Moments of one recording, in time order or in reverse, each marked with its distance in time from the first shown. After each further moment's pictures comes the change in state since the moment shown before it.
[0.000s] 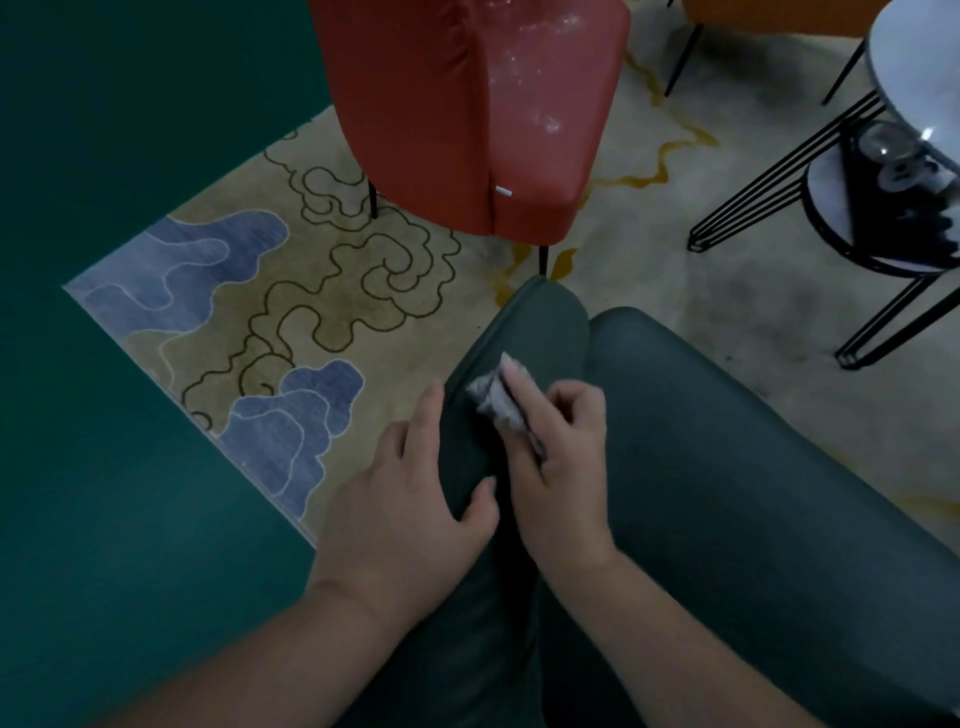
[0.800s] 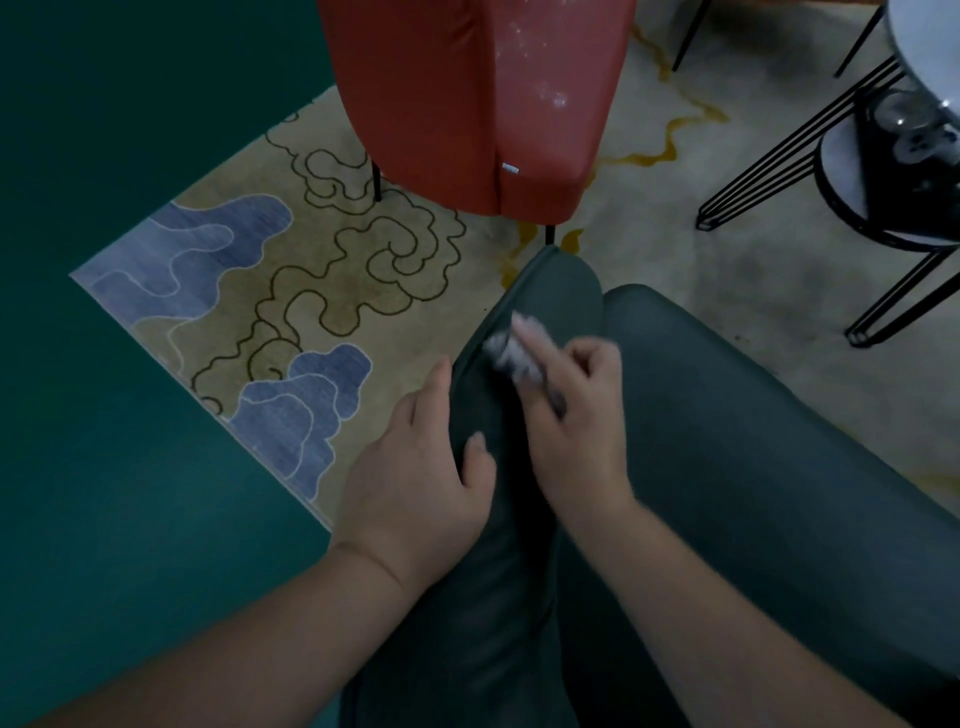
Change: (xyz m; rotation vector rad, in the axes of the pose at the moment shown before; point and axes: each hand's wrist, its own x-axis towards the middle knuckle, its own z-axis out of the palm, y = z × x) left_hand -0.001 0.000 -0.007 -0.105 -0.034 0.003; right_hand 0.007 -0.002 -0.003 -0.076 -0.020 0.015
